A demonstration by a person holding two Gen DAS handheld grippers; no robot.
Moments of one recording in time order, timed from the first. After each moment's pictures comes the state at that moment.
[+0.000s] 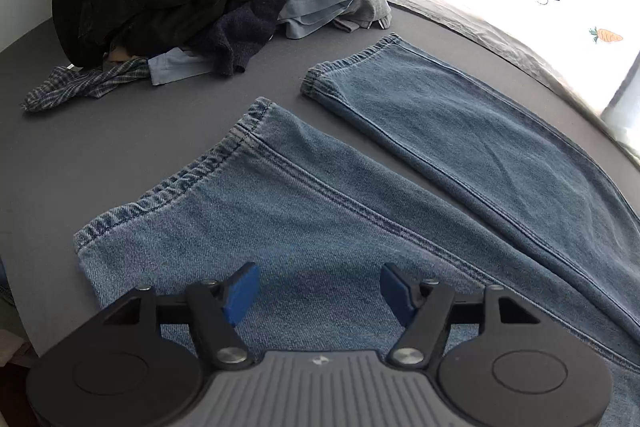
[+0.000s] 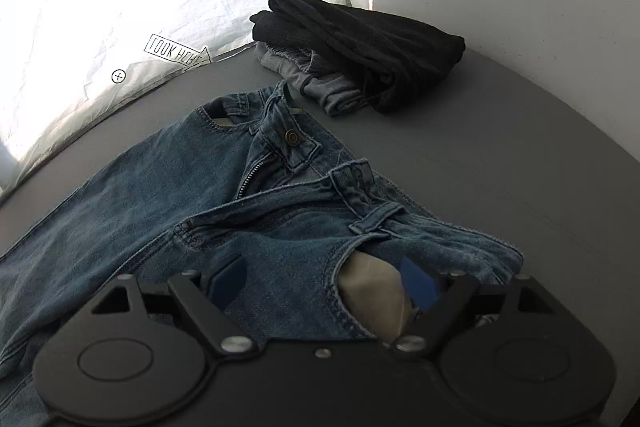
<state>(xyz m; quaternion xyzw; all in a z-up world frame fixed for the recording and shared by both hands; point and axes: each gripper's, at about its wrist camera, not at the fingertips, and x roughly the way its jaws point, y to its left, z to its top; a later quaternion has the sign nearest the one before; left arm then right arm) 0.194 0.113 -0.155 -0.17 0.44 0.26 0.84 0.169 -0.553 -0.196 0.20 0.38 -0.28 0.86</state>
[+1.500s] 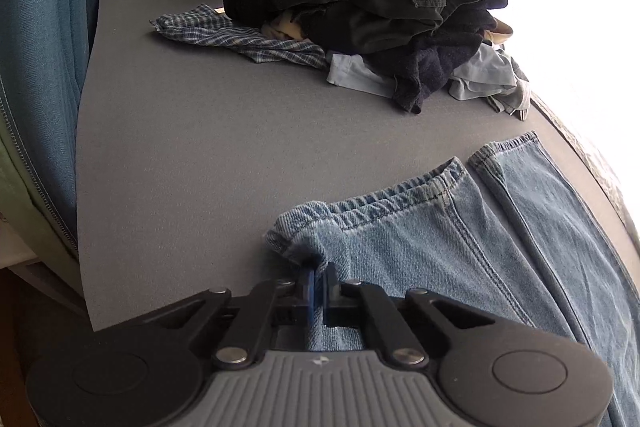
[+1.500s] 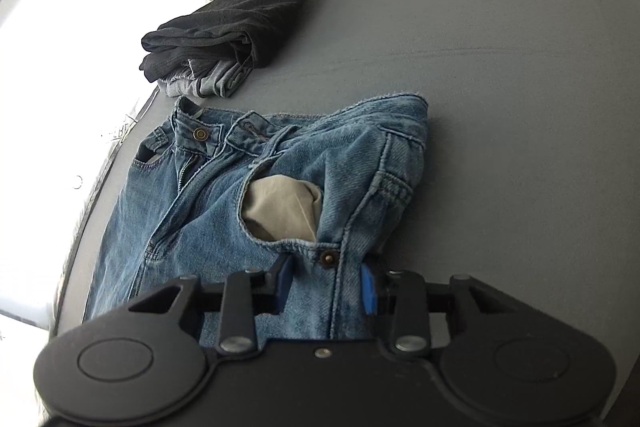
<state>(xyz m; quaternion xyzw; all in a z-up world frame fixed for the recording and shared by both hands) 0.129 0.209 -0.155 -0.31 0.34 0.39 0.80 0.104 -0.586 -0.225 0.46 0.29 -0.32 0.78</state>
